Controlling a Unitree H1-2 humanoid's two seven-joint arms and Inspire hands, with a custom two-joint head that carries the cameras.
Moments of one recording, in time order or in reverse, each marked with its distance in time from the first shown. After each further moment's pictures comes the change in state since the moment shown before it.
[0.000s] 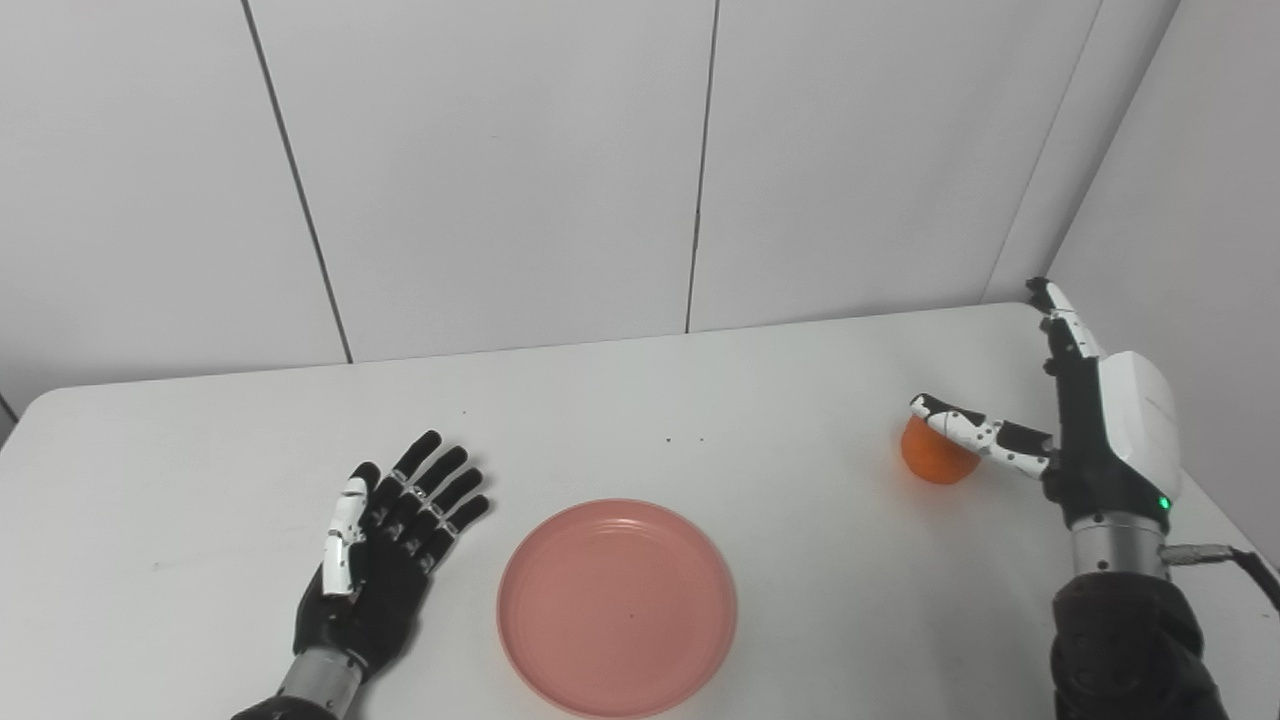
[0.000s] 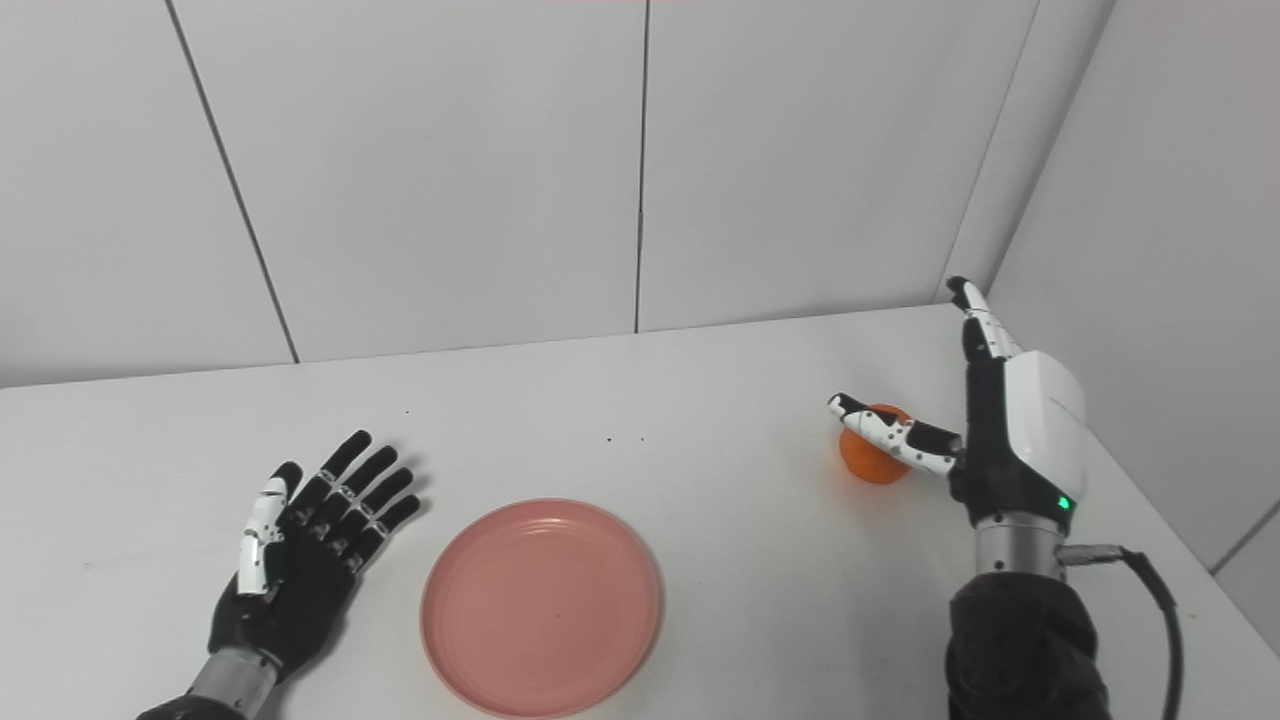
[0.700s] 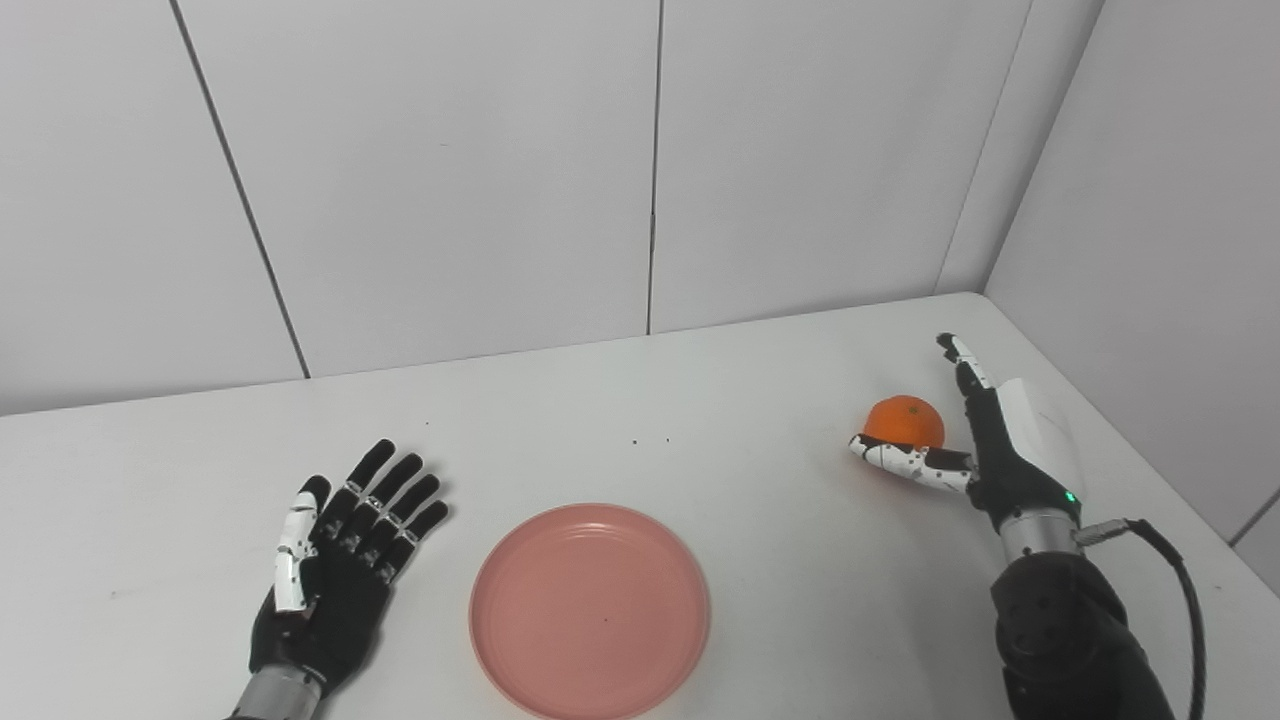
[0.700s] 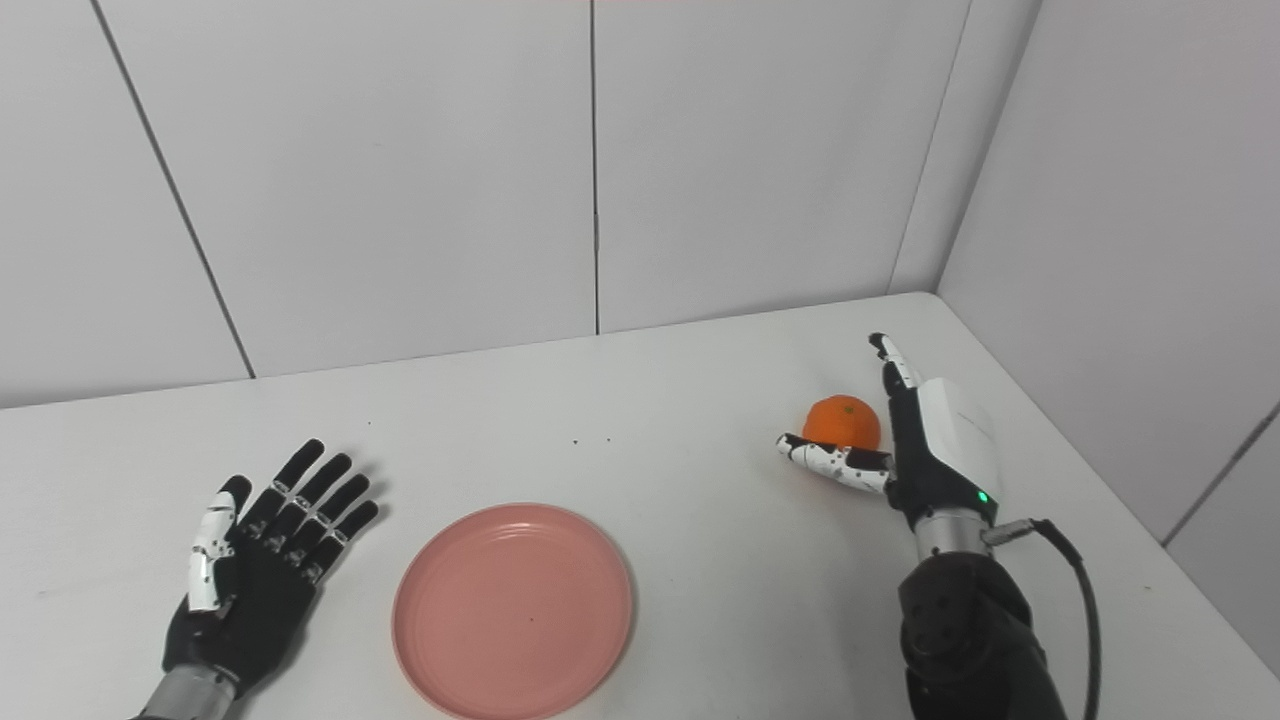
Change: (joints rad) left arm -0.013 0.029 0.016 0.033 -0.043 -0.005 -0.037; right arm -0.023 -0.025 0.034 0.166 -0.001 0.060 0.072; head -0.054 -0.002
